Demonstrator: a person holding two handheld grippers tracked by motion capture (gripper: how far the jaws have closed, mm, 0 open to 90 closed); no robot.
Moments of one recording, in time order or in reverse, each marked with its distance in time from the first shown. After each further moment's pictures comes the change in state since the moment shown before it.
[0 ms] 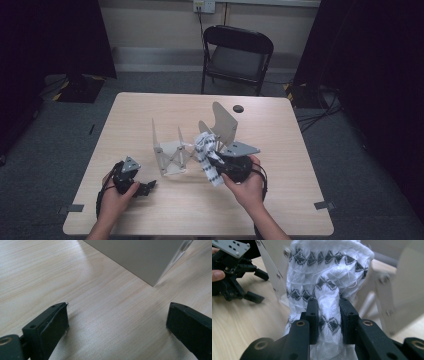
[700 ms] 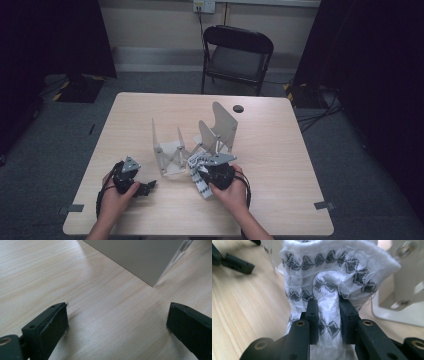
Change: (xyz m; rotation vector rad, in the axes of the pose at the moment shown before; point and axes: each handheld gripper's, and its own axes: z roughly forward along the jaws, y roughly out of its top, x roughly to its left) left arm 0.000 0.000 0.000 -0.002 -0.001 -0.001; right arm 0.013 -0.049 0.059 0.167 0.044 0.028
